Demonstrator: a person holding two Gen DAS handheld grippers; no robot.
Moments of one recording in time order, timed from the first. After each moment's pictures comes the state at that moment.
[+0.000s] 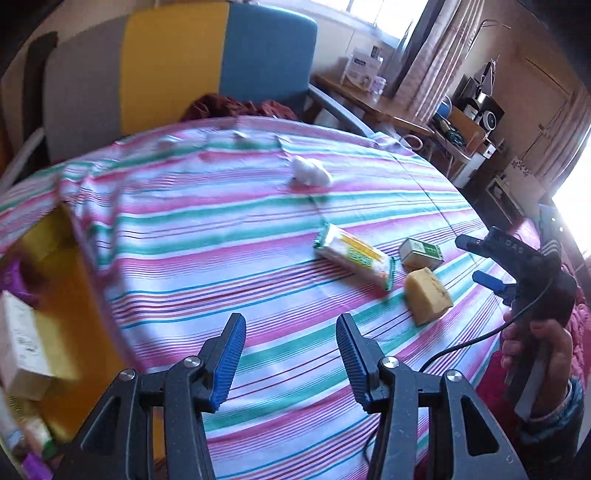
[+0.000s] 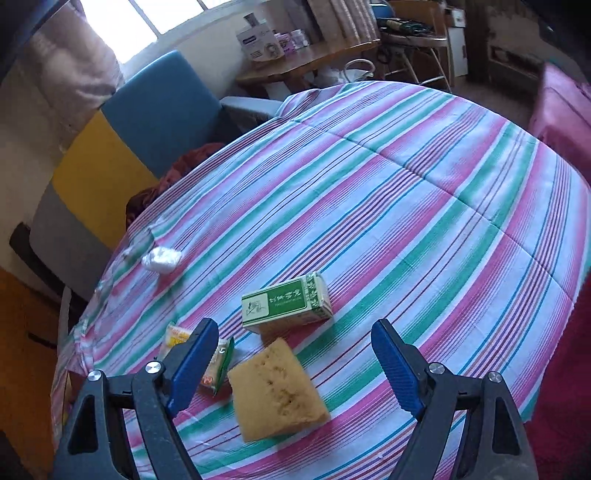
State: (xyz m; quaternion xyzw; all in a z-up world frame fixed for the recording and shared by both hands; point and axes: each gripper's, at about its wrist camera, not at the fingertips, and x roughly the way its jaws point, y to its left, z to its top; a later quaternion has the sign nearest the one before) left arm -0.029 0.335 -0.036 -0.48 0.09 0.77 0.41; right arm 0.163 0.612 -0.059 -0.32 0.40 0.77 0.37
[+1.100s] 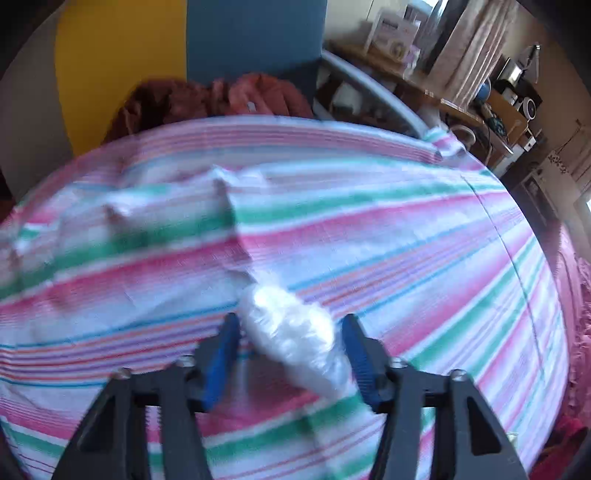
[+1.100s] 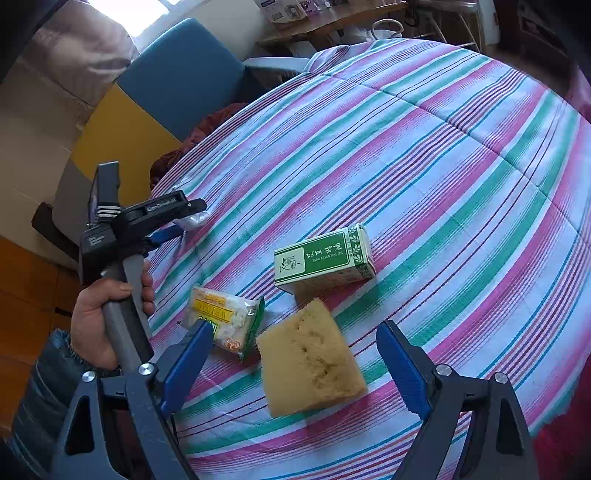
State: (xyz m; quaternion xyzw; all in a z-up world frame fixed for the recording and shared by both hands) left arm -0.179 0.574 -0.110 -0.50 0.15 0.77 0.37; right arm 0.143 0.607 -0.080 -0.37 0.44 0.77 0.28
